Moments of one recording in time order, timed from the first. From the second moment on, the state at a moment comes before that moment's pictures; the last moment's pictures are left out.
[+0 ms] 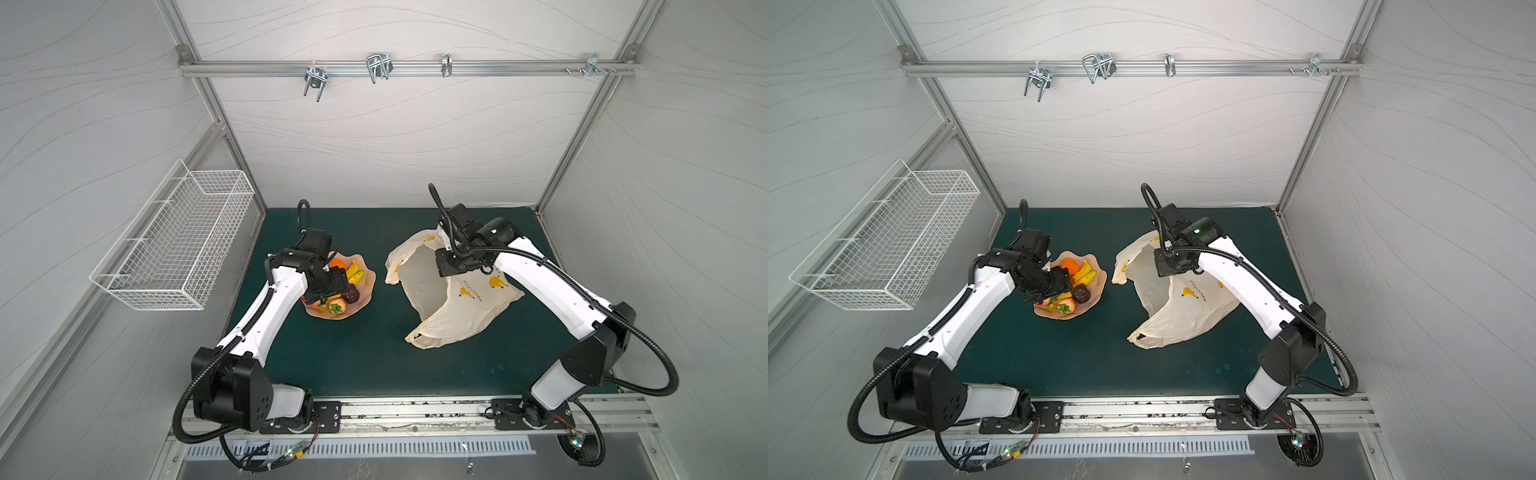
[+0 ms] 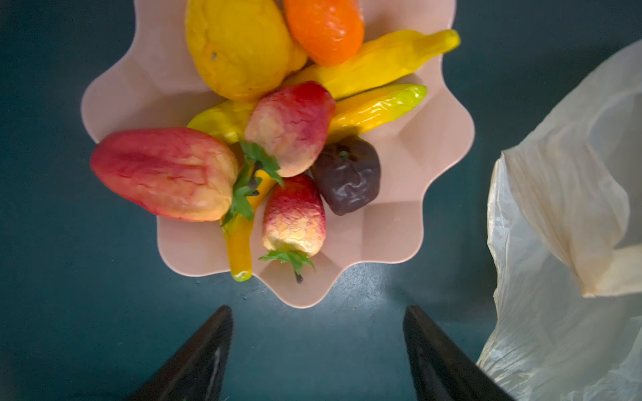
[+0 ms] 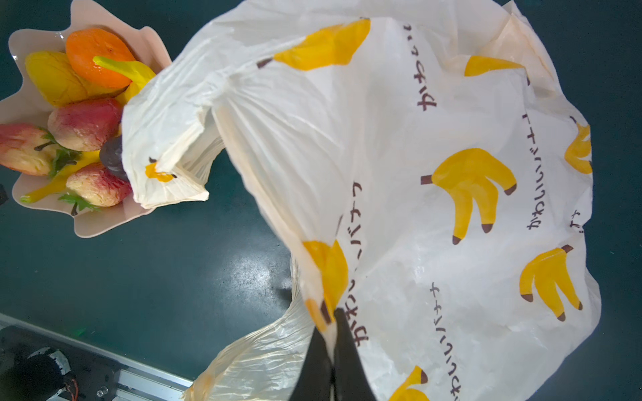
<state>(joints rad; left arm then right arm) -0.12 1.36 1.18 -1.09 0.07 -0.49 0.72 1.63 1.70 -1.20 0.07 0.37</state>
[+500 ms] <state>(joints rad) 0.11 1.43 1.18 -1.09 0.20 -0.52 0.71 1.63 1.70 -1.20 0.05 0.37</state>
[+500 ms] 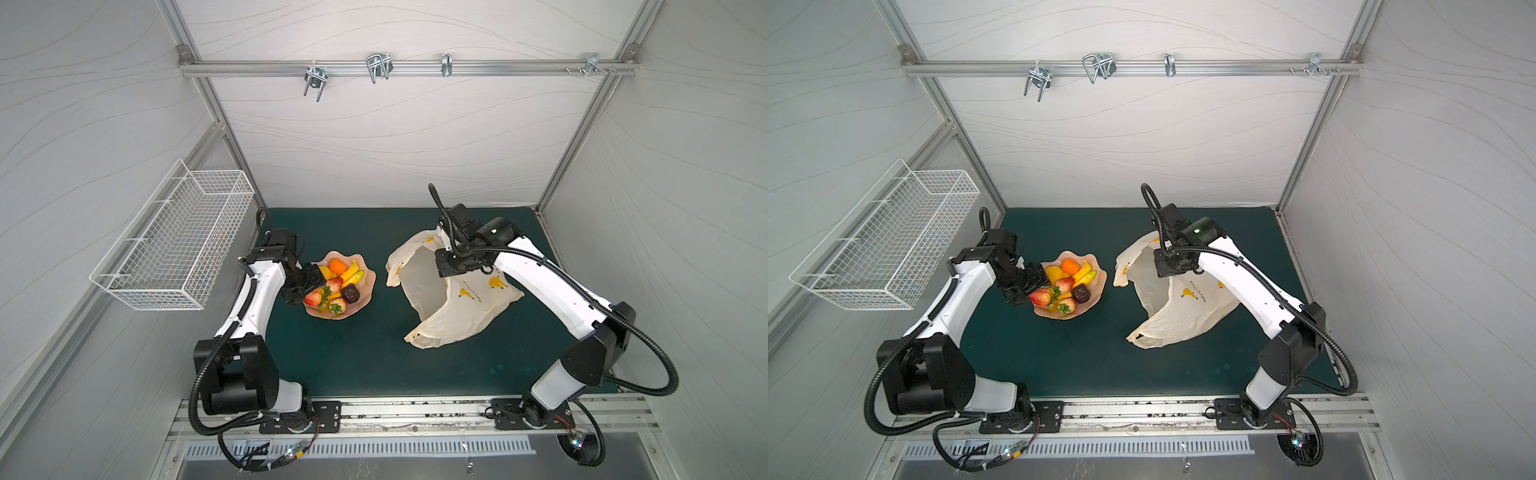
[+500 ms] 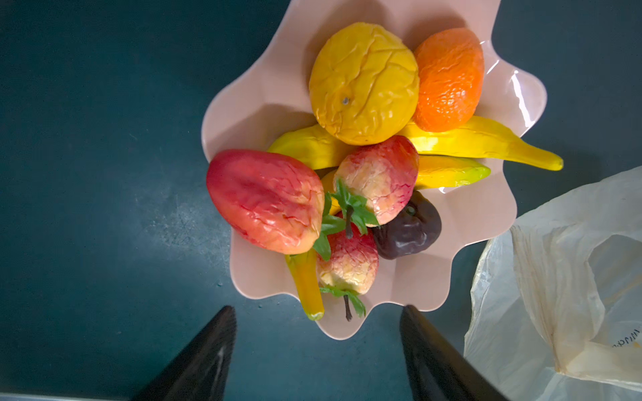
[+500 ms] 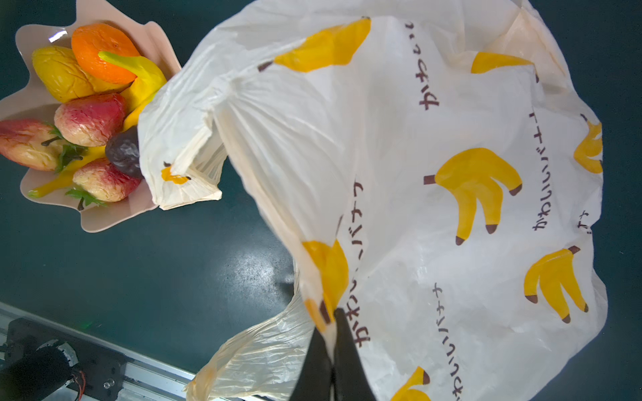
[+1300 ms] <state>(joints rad) 0.13 1.53 1.13 -1.03 0.18 -0.55 0.70 1.63 1.68 -1.20 0.03 0.37</state>
